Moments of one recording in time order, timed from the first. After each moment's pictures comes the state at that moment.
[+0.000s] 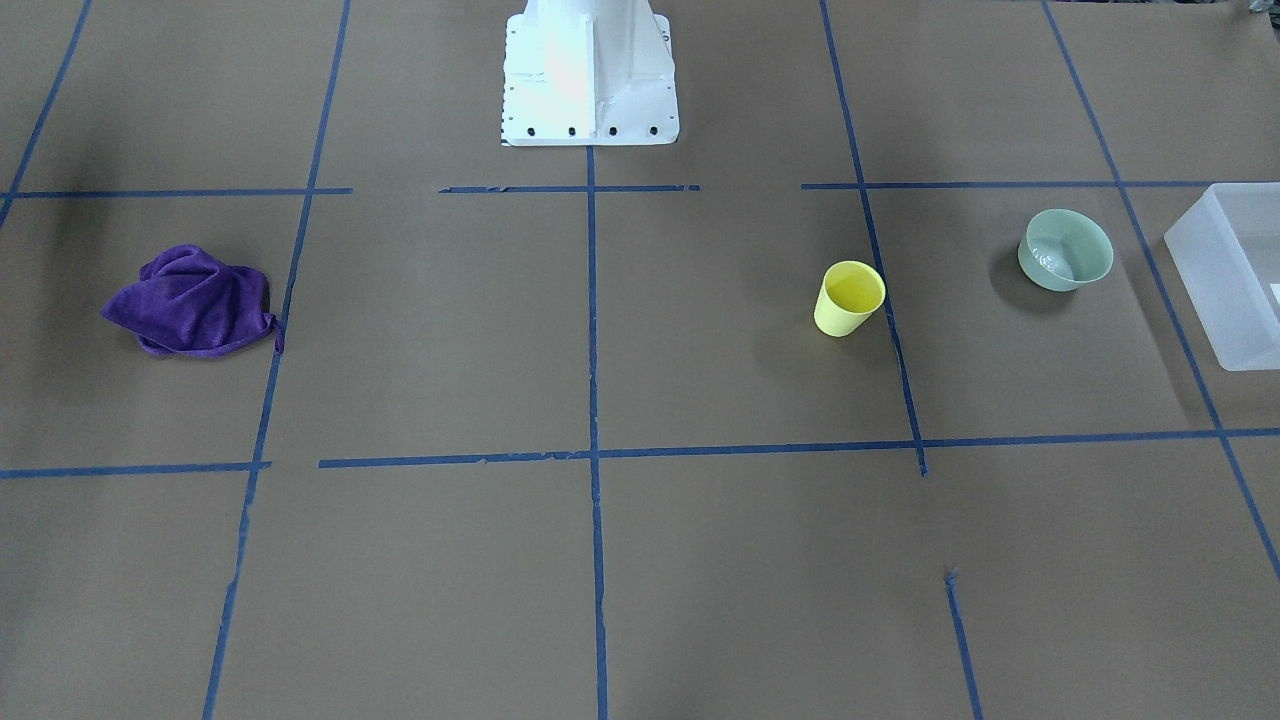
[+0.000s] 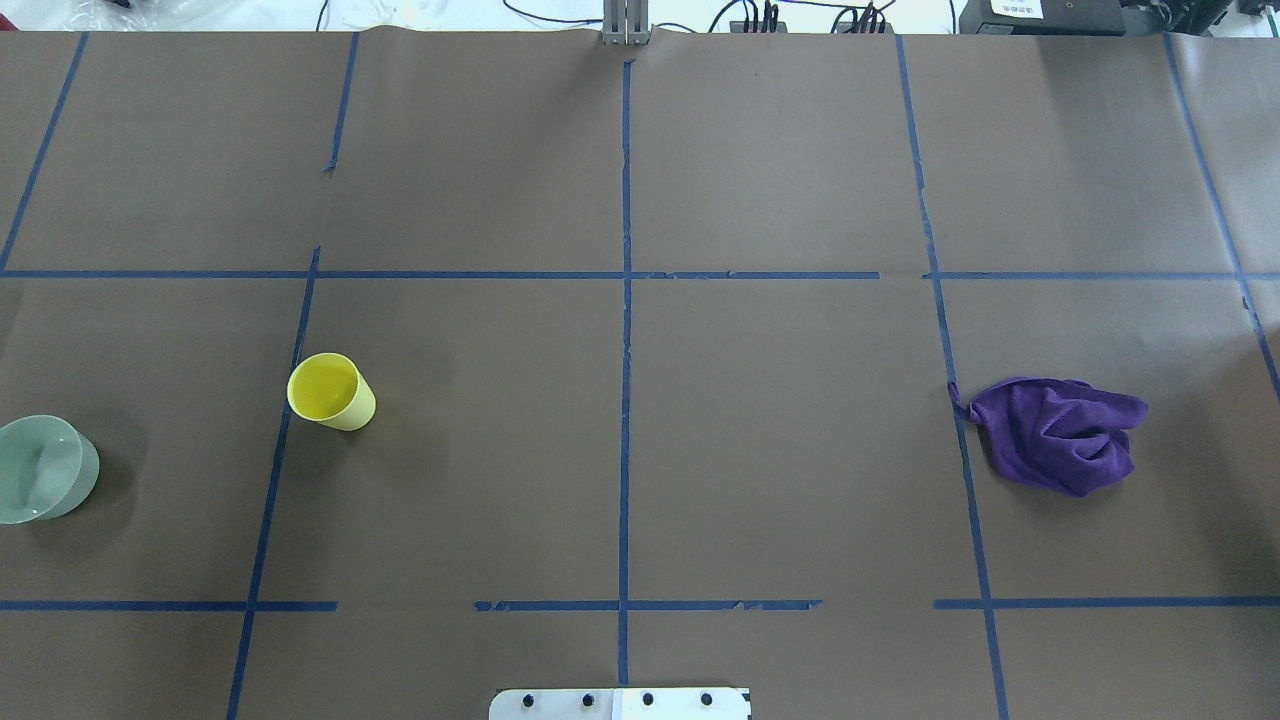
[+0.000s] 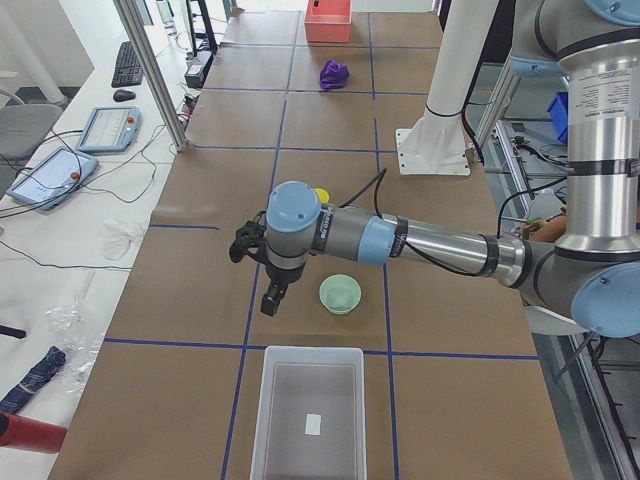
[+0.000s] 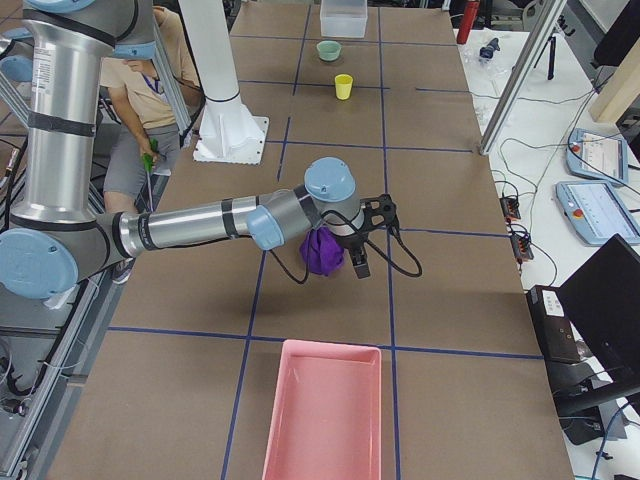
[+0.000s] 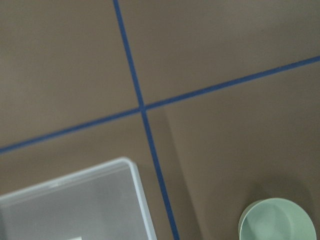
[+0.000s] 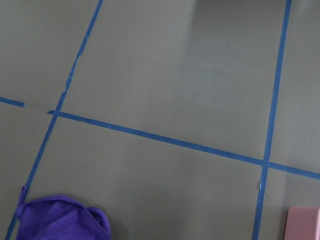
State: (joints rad) left arm -1.58 -1.53 -1.85 -1.68 -2.38 0.18; right arm 1.43 -1.73 1.93 -1.21 2.37 0.23
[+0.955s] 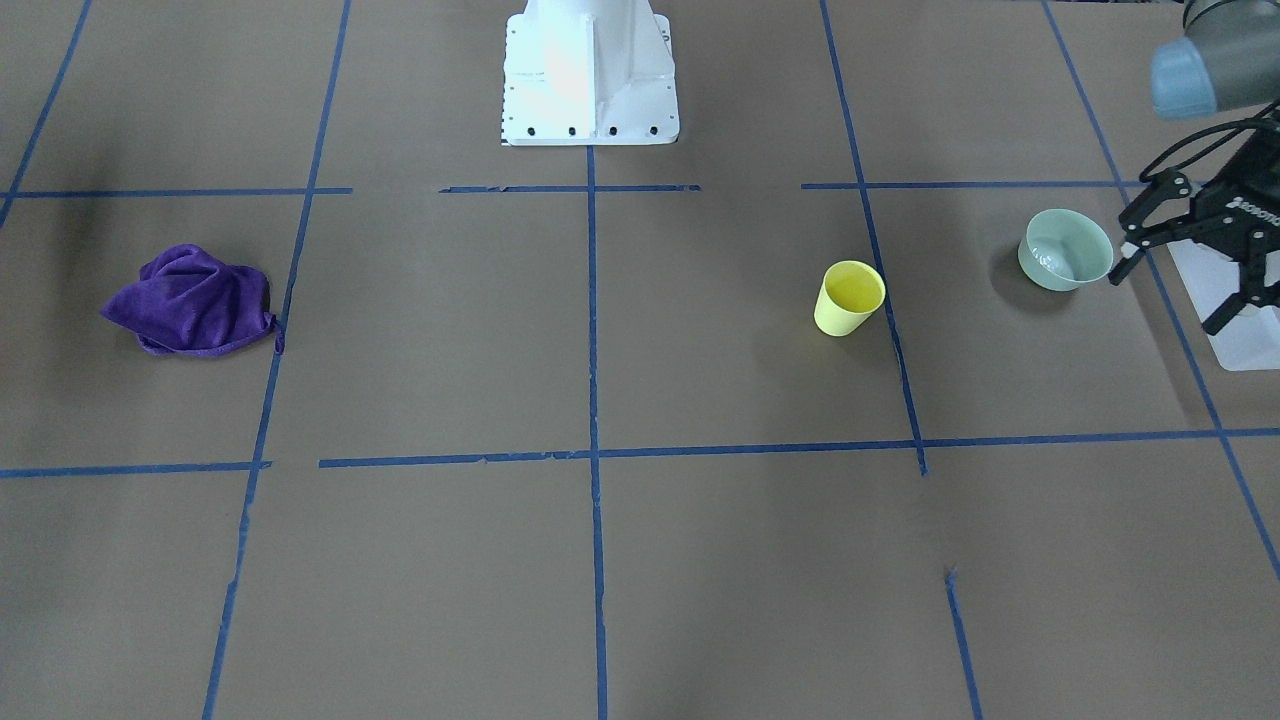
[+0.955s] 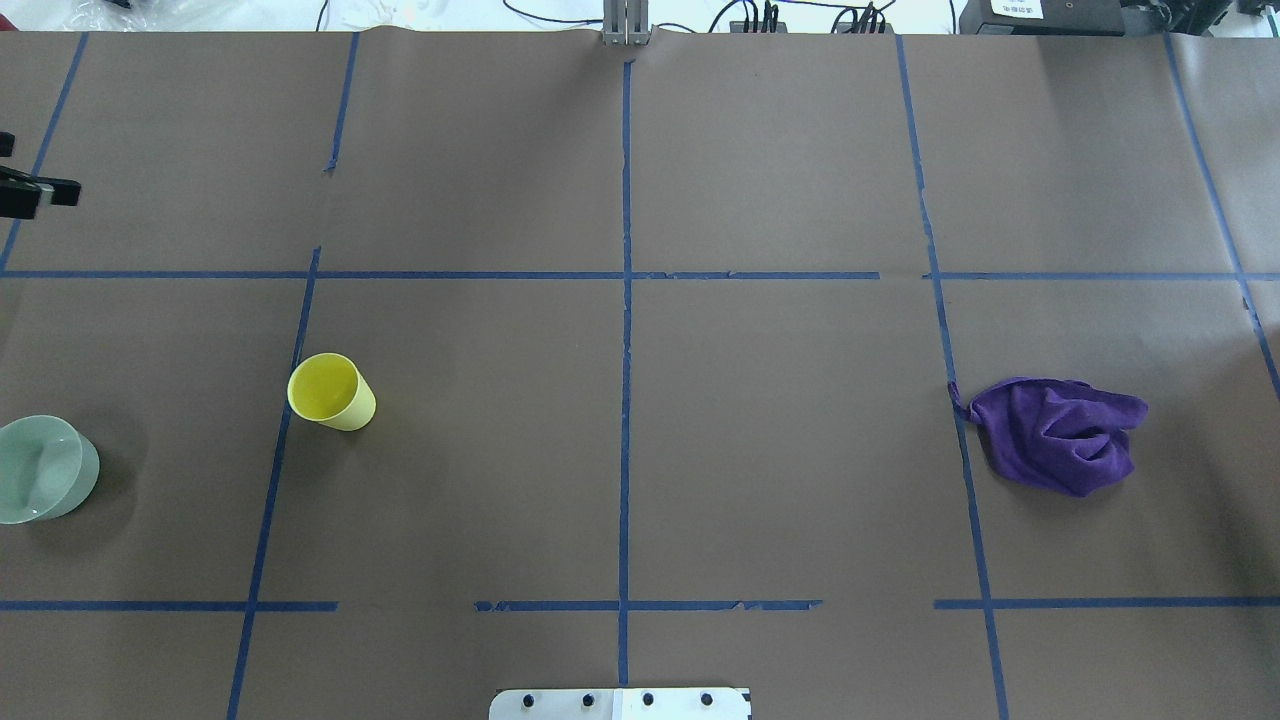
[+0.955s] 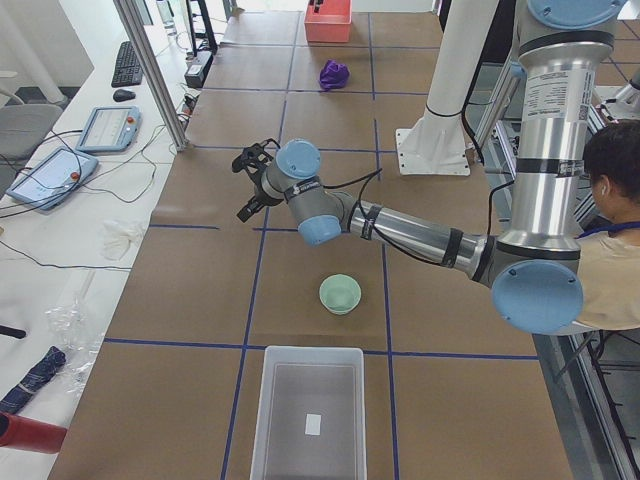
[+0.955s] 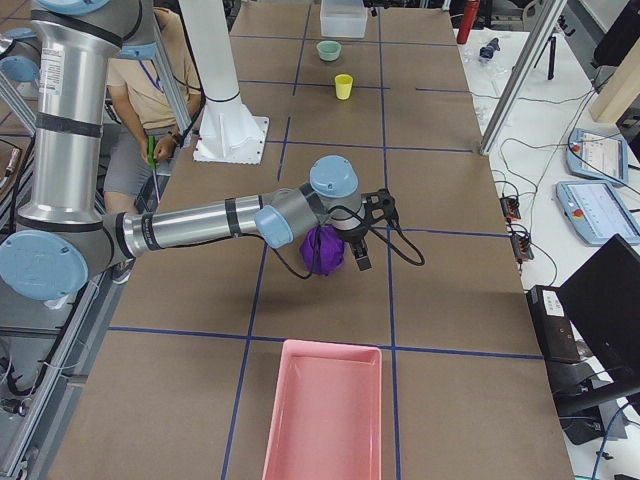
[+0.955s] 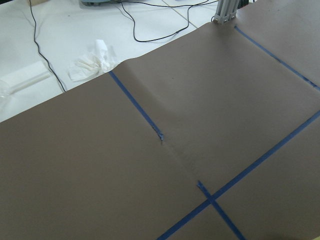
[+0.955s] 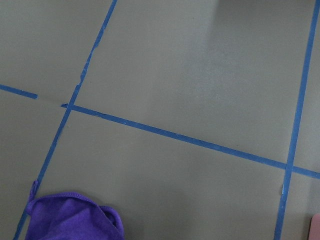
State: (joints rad) left arm -1.18 -1.58 -1.82 -2.45 -2.20 -0.46; right arm 1.40 -1.73 1.93 -1.20 2.36 0.26
